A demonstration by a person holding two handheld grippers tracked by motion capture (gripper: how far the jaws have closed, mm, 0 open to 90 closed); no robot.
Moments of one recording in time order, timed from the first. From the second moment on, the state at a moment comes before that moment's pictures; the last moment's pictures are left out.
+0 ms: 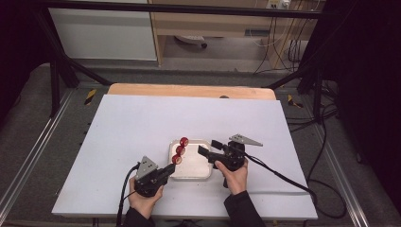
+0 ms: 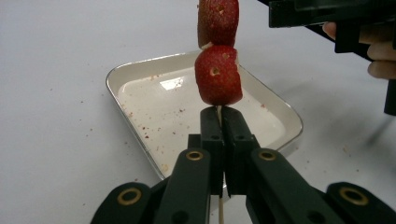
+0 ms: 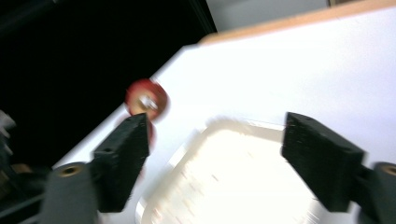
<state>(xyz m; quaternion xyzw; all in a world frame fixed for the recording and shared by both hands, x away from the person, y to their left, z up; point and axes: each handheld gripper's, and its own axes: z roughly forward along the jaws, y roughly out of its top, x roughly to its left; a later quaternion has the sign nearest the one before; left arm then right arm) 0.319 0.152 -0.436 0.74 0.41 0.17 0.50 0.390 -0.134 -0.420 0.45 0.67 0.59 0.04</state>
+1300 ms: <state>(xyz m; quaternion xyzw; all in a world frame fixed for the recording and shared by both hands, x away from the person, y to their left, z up) 0.374 0.133 -0.410 0.83 0.38 0.13 0.38 0.354 -0.242 -0.460 0.38 0.82 0.41 0.12</state>
